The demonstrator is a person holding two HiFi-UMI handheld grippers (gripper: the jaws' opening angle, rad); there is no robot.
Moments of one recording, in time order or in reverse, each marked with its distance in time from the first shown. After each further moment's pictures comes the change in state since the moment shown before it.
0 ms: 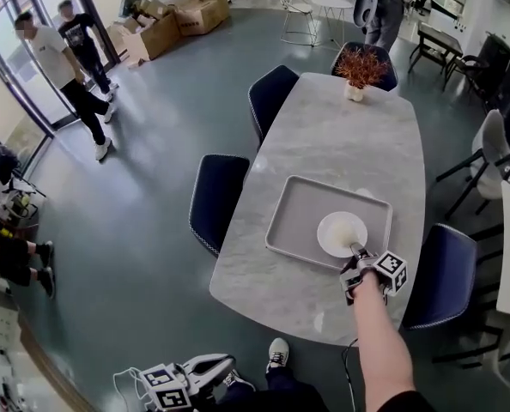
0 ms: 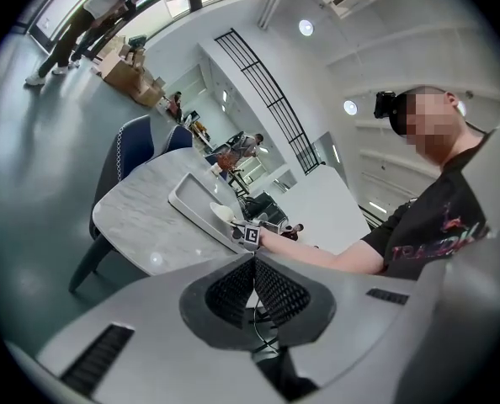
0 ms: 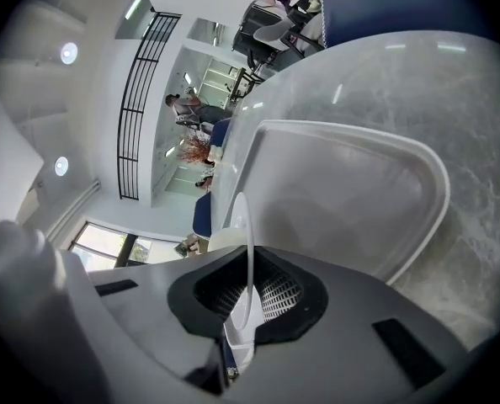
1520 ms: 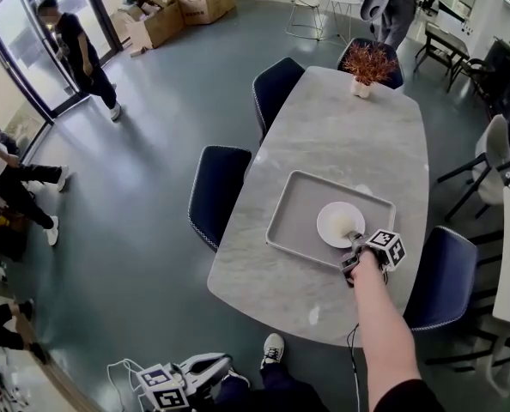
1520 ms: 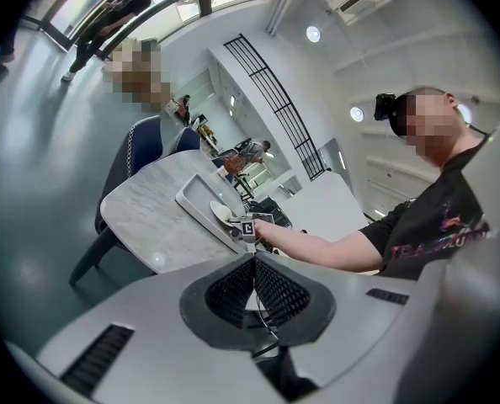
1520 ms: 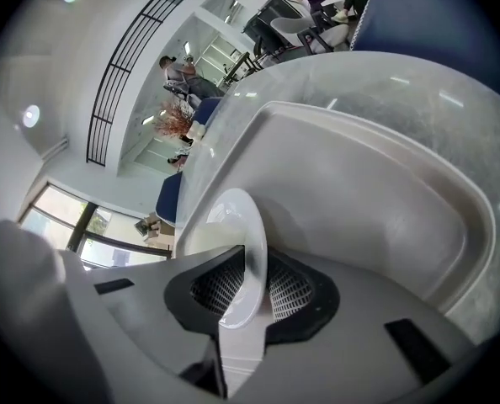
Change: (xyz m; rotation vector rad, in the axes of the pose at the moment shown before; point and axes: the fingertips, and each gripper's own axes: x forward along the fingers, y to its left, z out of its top) left arm -0.004 0.007 -0.003 -0.042 -0.032 0.027; right arm 0.044 -0.007 0.010 -0.148 0.065 -0.269
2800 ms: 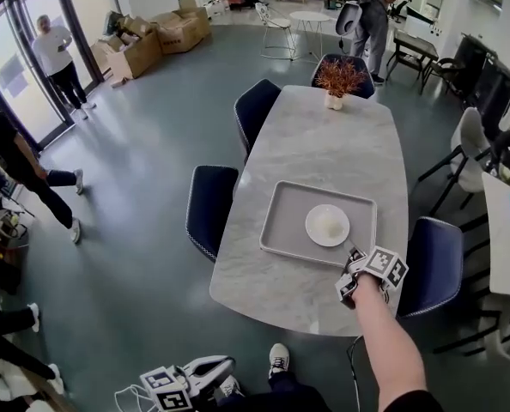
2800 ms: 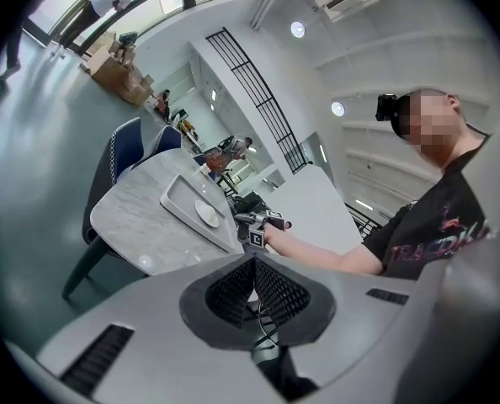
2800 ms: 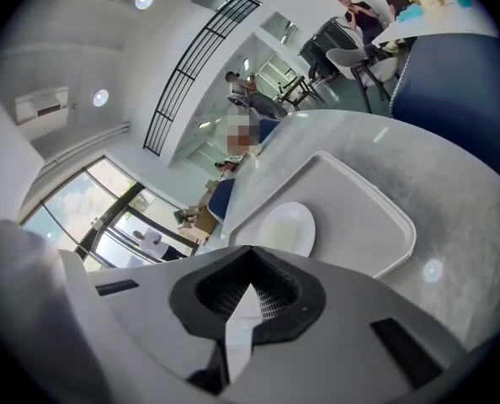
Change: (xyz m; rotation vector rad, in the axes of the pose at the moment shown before) left arm -0.022 -0.018 0.005 0.067 0.032 -0.113; right arm -0.119 0.055 -0.032 -0.272 -0.114 0.257
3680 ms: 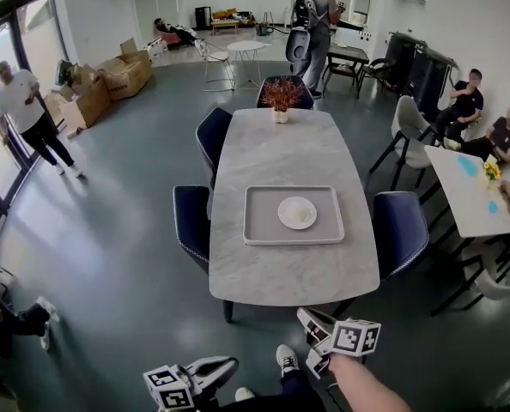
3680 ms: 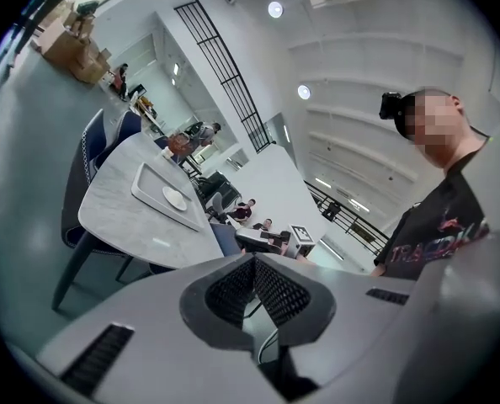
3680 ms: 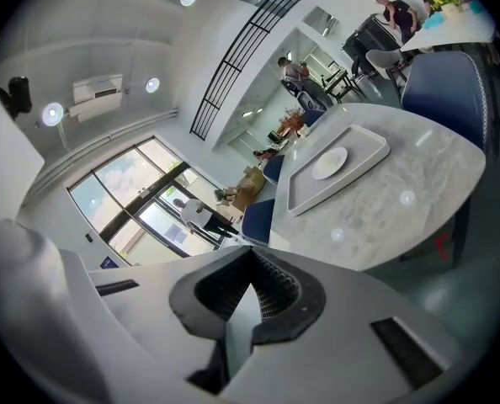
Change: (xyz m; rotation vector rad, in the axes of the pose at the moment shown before) left arm -0.082 -0.026 -0.015 0.120 0.164 -0.244; right arm -0.203 0.110 -0.244 -0.160 0.066 0.210
